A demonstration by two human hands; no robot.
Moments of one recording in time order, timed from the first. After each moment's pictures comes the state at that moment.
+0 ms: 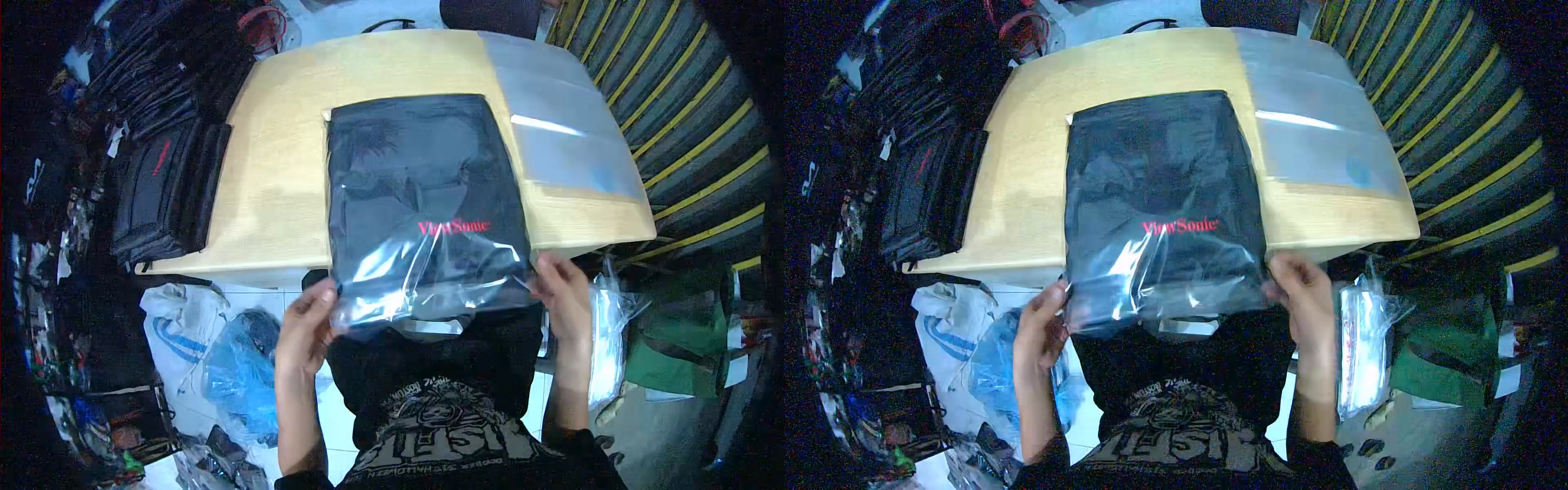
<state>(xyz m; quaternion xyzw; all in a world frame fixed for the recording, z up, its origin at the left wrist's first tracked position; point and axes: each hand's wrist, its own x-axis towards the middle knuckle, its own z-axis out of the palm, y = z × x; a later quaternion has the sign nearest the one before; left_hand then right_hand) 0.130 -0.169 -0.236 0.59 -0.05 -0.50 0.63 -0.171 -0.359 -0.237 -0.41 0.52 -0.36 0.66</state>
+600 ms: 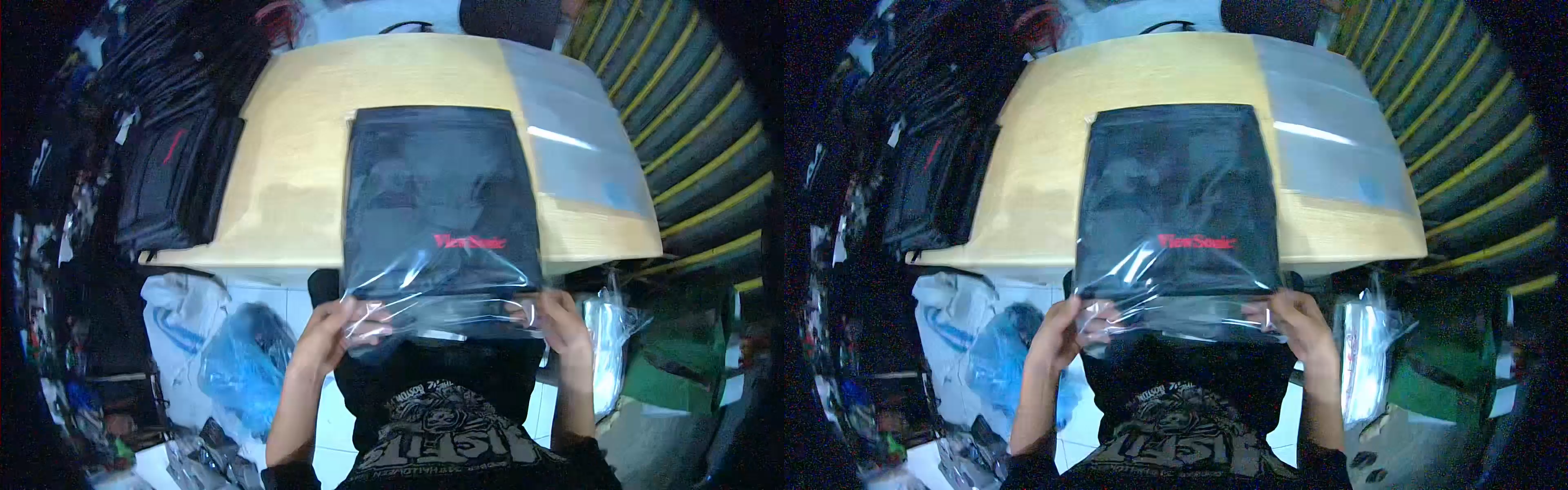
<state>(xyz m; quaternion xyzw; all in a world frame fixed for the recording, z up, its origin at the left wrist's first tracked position) 0.125 -0.176 -0.233 0.50 -0.07 -0.62 0.60 -0.180 -0.355 -0.260 -0.42 0.43 -0.25 0.76</state>
